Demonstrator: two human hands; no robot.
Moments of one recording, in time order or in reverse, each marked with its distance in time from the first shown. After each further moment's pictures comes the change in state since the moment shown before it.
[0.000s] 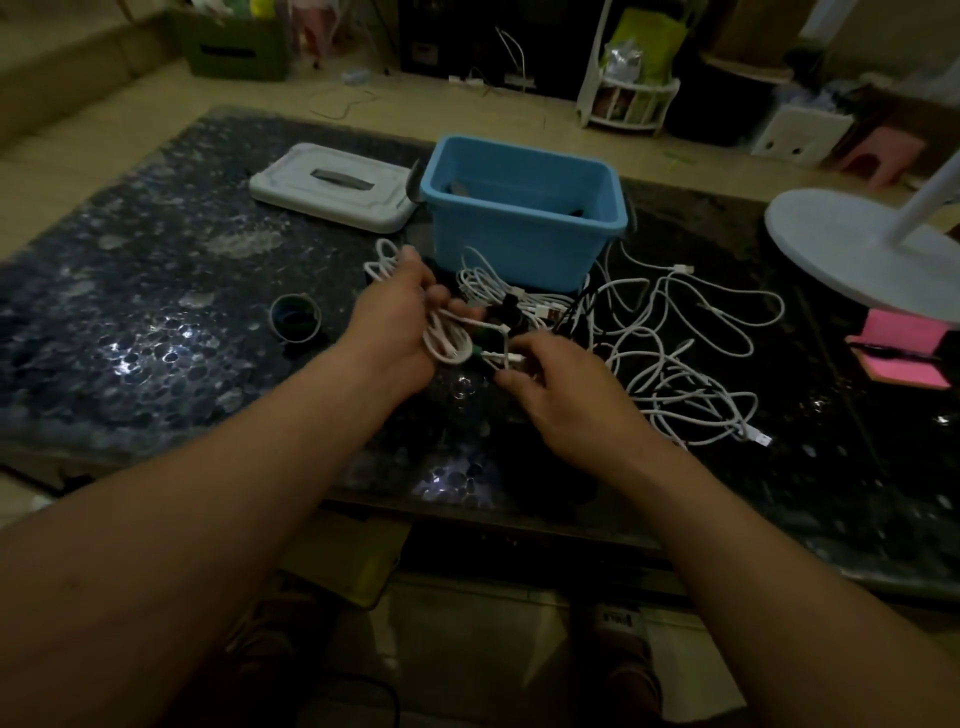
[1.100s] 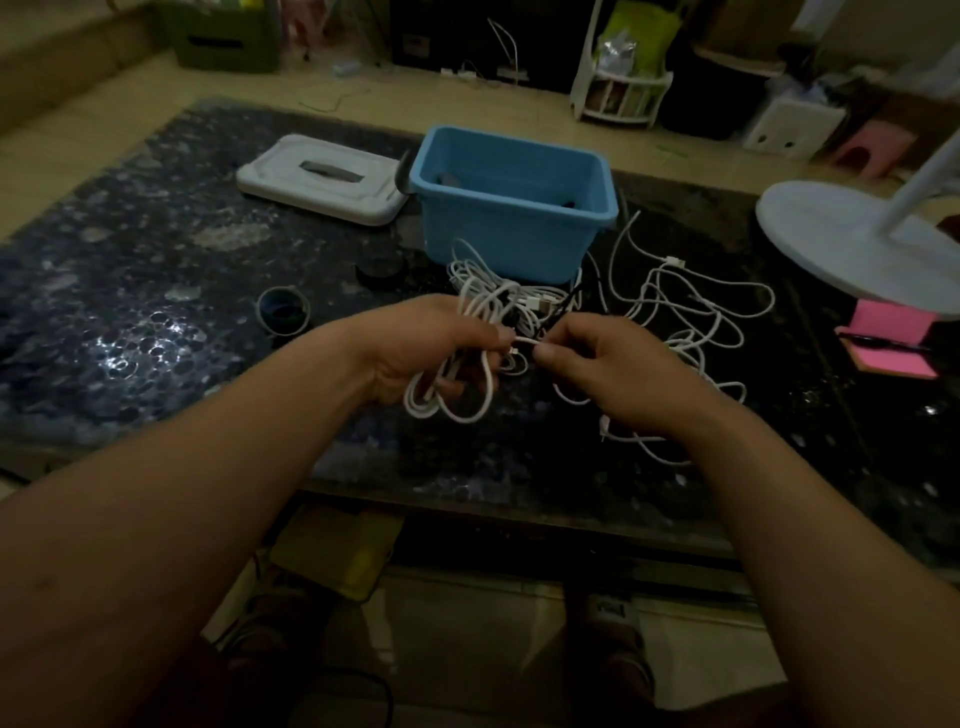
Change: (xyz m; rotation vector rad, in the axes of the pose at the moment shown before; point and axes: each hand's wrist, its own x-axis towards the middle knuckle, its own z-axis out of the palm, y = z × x) left_hand -0.010 -0.002 -0.010 0.959 -0.539 -0.194; right_hand -0.004 0.022 -0.049 0.128 -0.070 0.022
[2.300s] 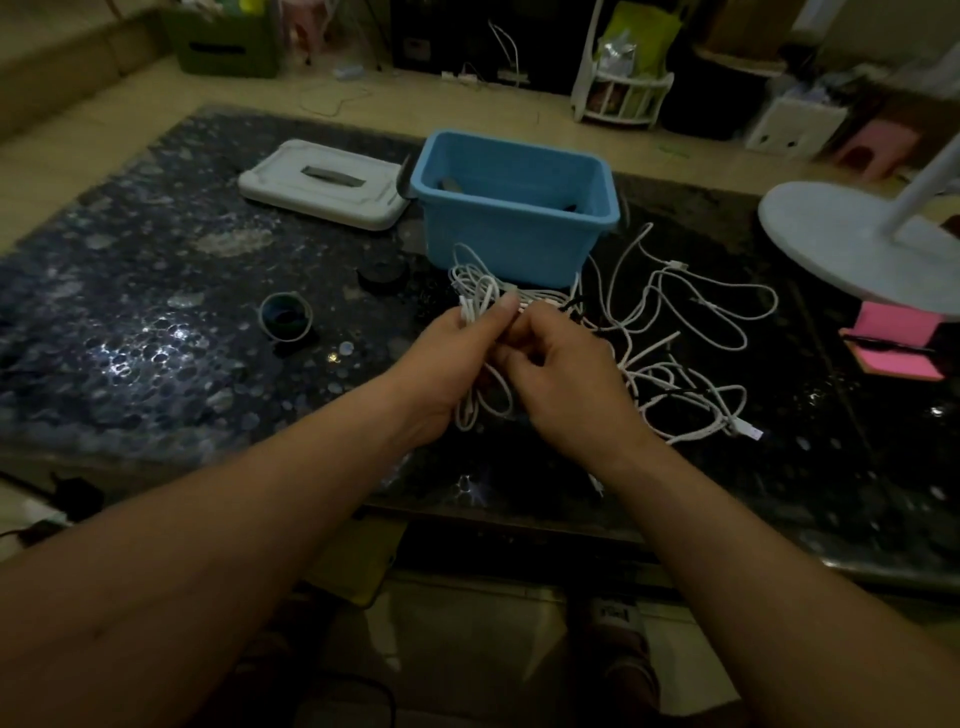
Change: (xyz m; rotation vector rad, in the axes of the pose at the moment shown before) left_hand 0.009 -0.016 0.040 -0.343 0.317 0.184; right_hand 0.000 -0.032 0.049 0.221 0.291 -0.071
